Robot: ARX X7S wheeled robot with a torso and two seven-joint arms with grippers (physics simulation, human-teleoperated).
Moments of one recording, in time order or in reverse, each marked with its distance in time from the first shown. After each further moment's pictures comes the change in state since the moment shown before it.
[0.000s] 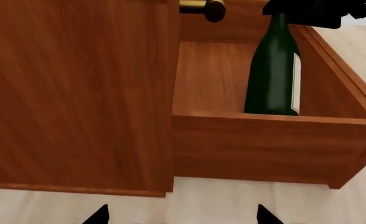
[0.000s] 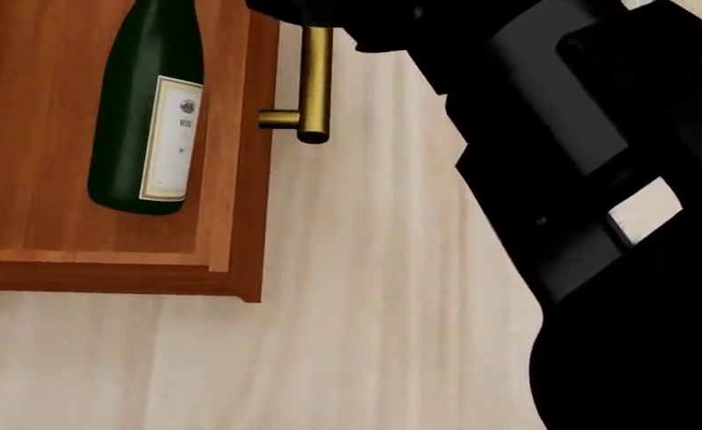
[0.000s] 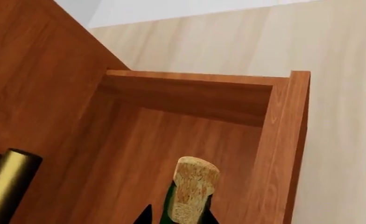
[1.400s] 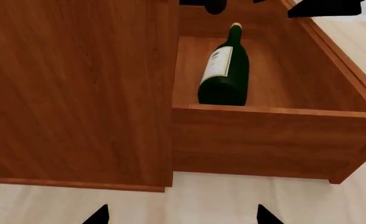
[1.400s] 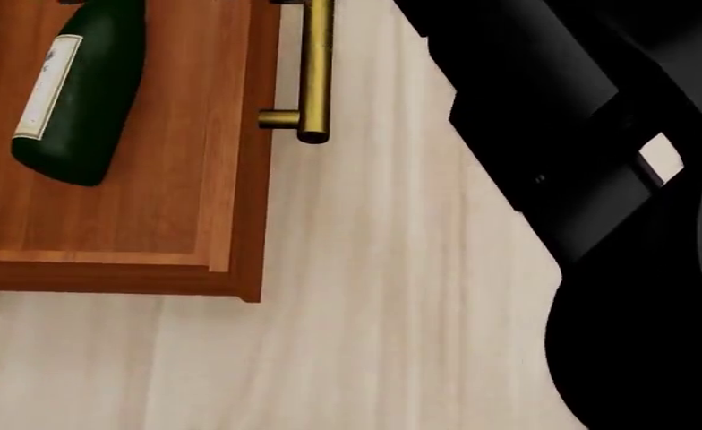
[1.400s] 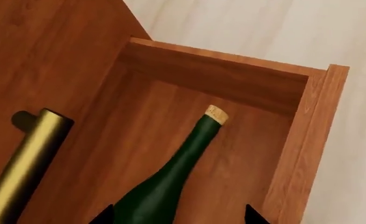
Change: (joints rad) left arm 0.029 0.008 -0.019 -0.019 -0.001 0.011 0.016; right arm 0.121 -0.026 -0.159 0.013 0.087 0.136 -0.044
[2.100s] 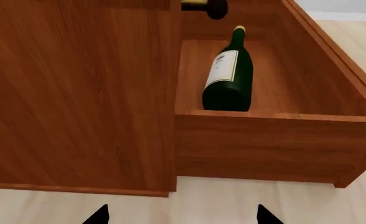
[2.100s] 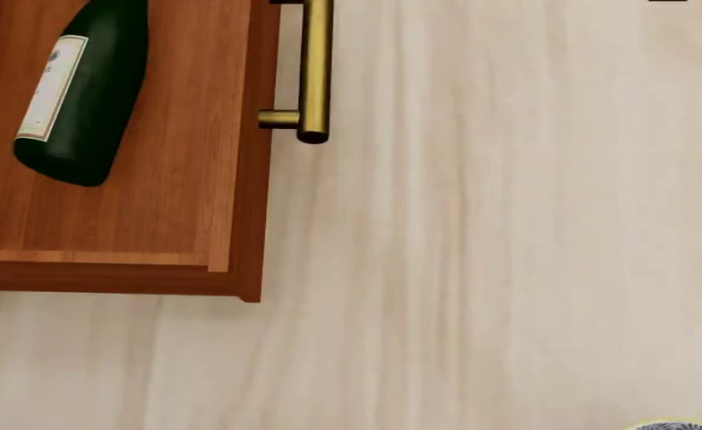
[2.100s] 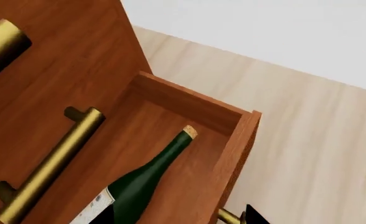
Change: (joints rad) left arm -0.008 -0.010 -0.020 0.020 -0.018 -0.031 -0.007; right arm 0.150 0.368 0.054 -0.616 0.063 -0.013 0.286
